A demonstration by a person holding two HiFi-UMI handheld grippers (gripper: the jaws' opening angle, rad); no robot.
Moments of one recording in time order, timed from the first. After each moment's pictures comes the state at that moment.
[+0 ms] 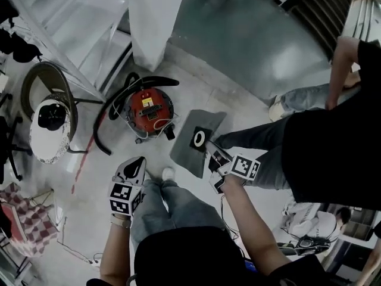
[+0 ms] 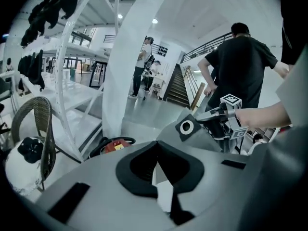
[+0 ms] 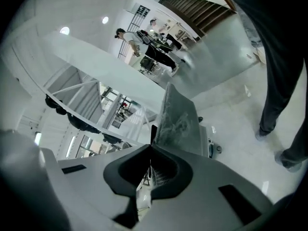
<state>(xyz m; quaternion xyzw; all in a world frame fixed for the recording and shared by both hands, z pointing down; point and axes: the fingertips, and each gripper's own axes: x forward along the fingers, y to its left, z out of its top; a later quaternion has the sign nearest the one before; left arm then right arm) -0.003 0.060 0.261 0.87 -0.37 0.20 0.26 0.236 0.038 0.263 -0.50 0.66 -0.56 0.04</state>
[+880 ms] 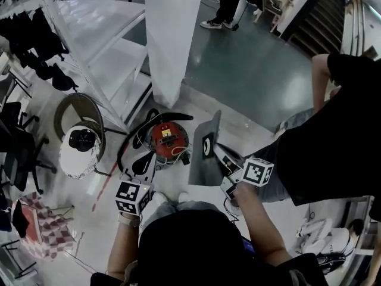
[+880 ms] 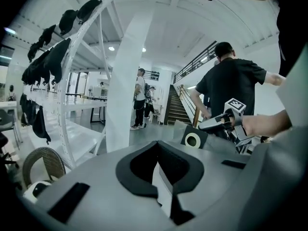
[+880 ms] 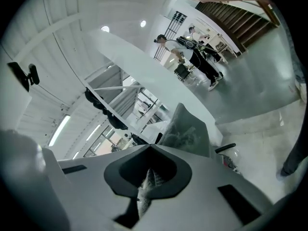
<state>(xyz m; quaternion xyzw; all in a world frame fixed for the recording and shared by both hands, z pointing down) -0.027 0.020 0.034 0.90 -0.41 0.10 0.12 0.176 0.014 0.036 -0.42 0.79 -0.44 0.07</state>
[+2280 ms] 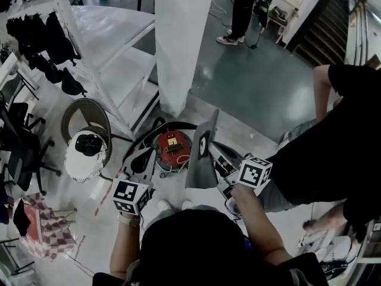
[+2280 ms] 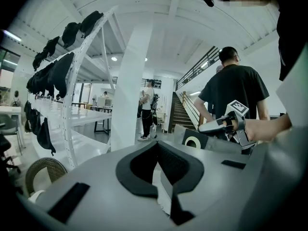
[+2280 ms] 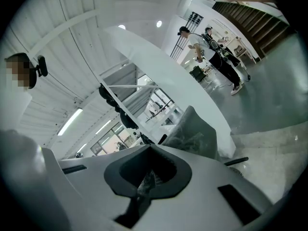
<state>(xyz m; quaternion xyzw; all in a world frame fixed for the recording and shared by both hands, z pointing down) -0.050 -0.001 -0.014 0.89 -0.44 0.07 0.08 0.126 -0.013 -0.023 -0.38 0.85 -0.36 0.07</state>
